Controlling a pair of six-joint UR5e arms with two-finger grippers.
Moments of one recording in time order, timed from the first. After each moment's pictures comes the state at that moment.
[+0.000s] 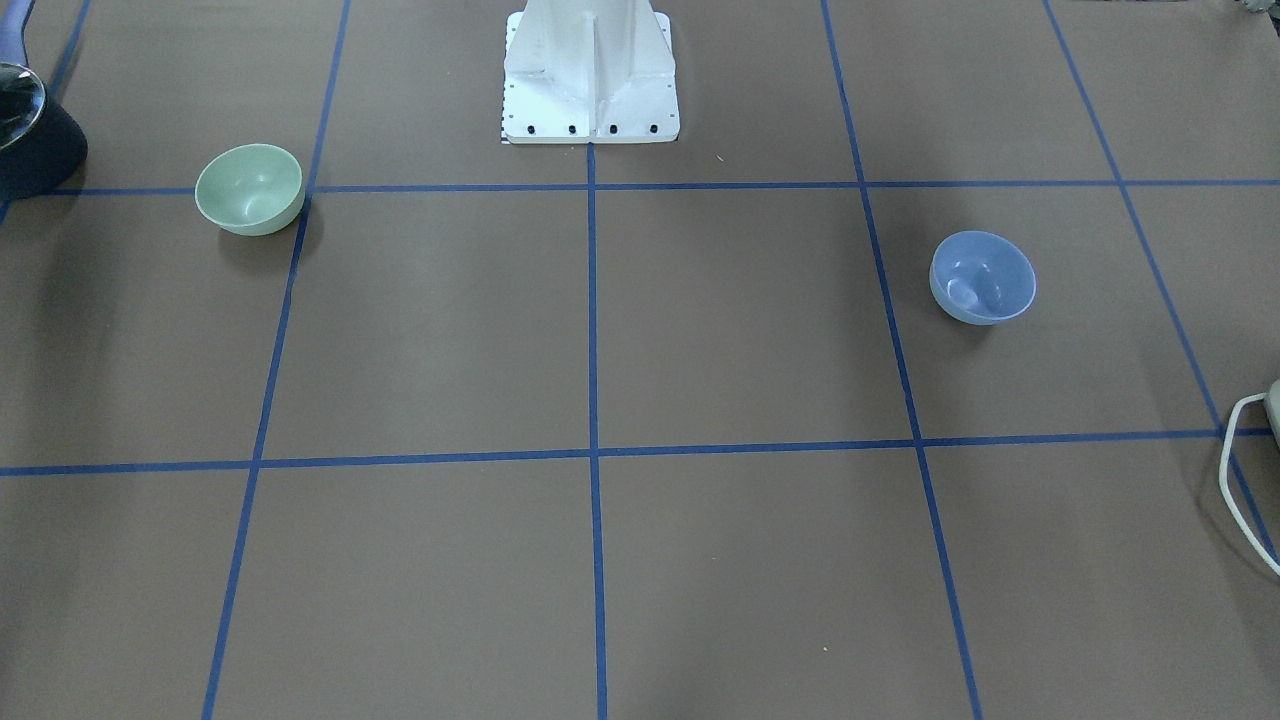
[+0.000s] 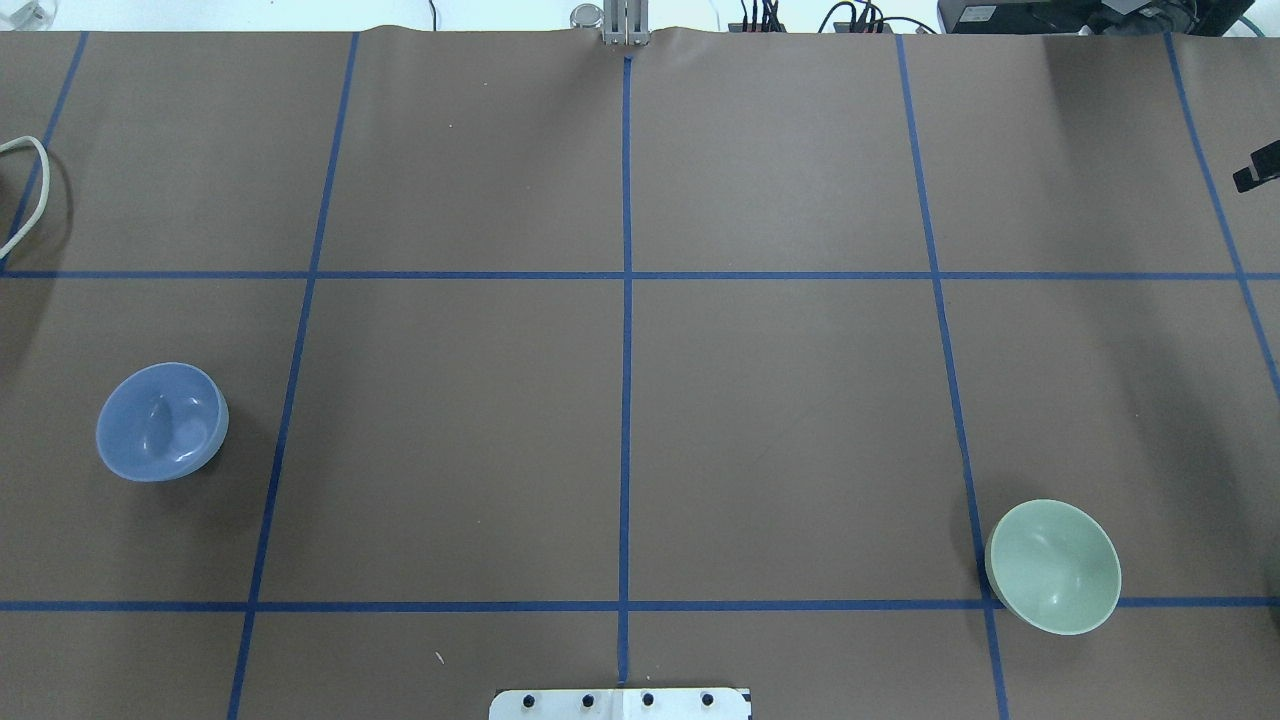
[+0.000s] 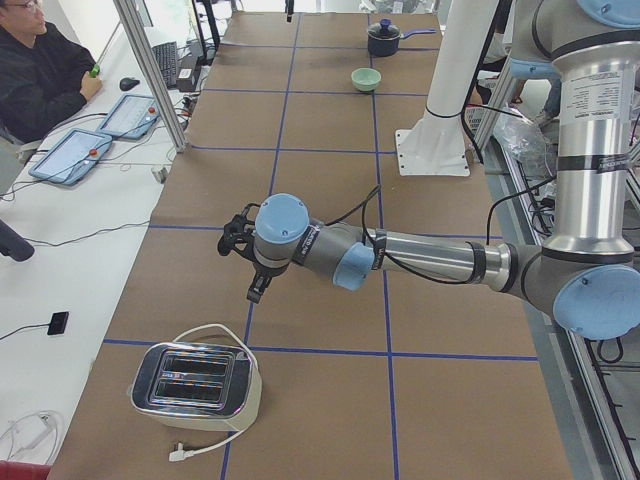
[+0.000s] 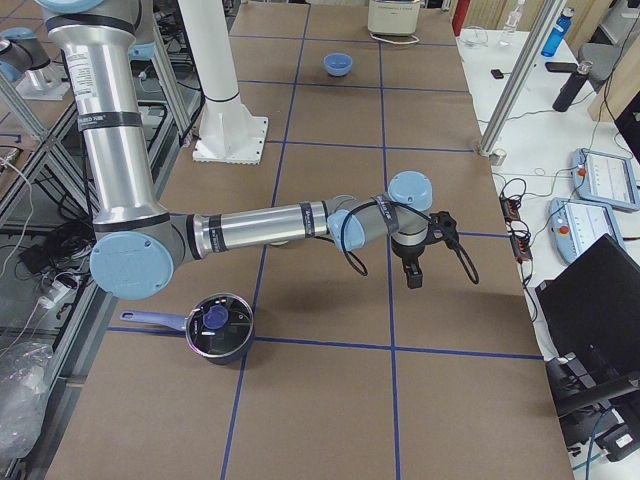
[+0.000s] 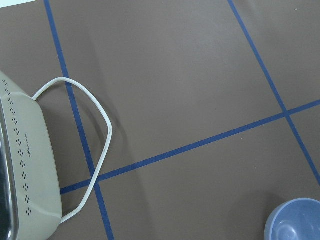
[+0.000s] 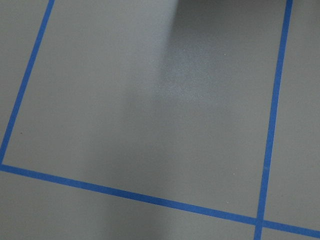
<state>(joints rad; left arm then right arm) -1.56 -1.51 -1.74 -1.91 -2.51 -0.03 1.40 -1.42 1.59 -1.32 2.31 0.22</state>
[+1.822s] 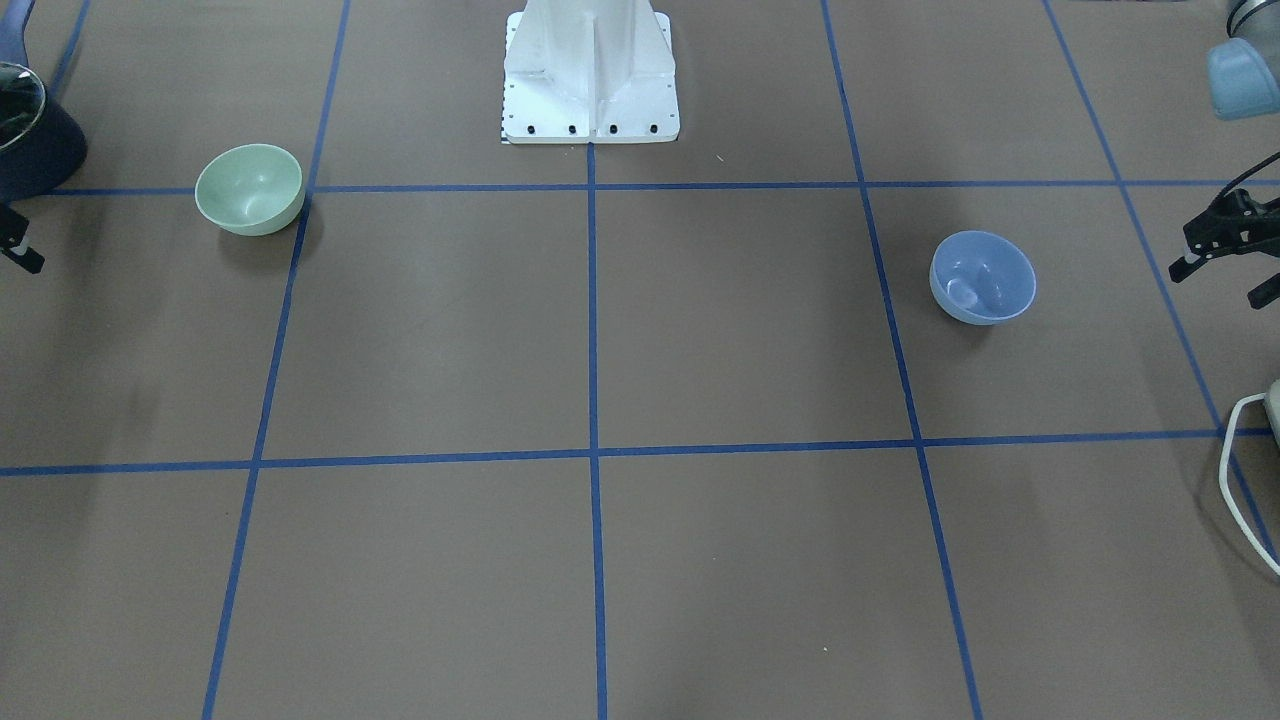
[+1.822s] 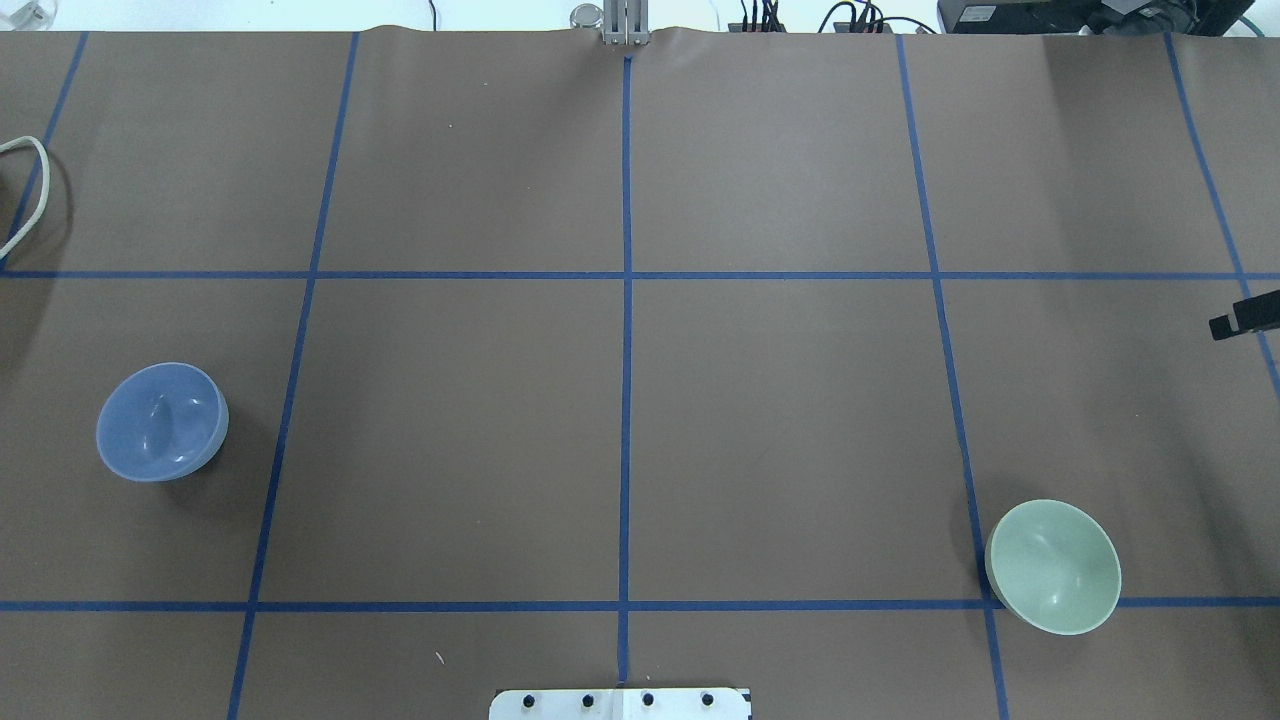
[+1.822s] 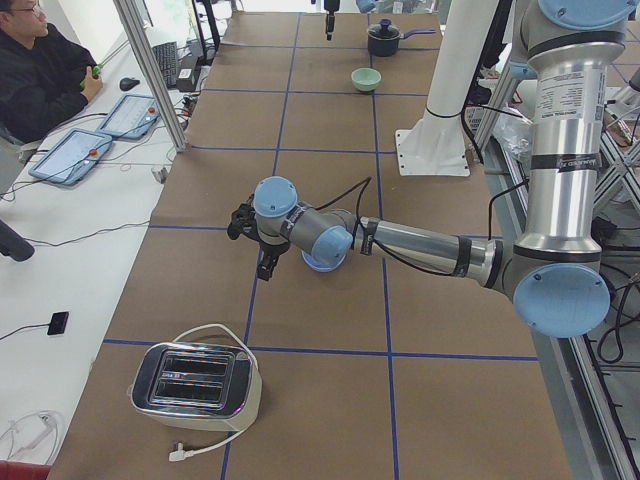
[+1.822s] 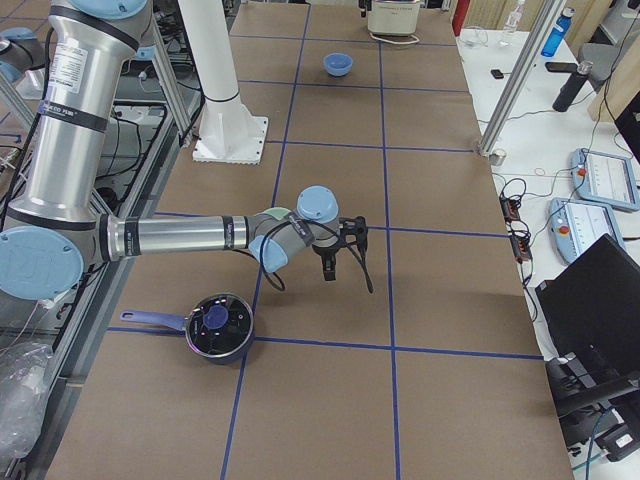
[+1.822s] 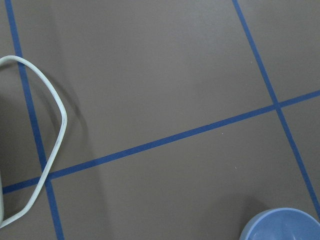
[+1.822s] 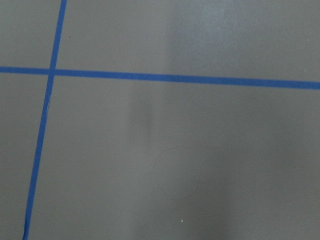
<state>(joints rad) -1.32 -1.55 -1.76 -1.97 -2.42 -0.29 1.14 -1.85 1.84 -0.90 2.34 0.67</state>
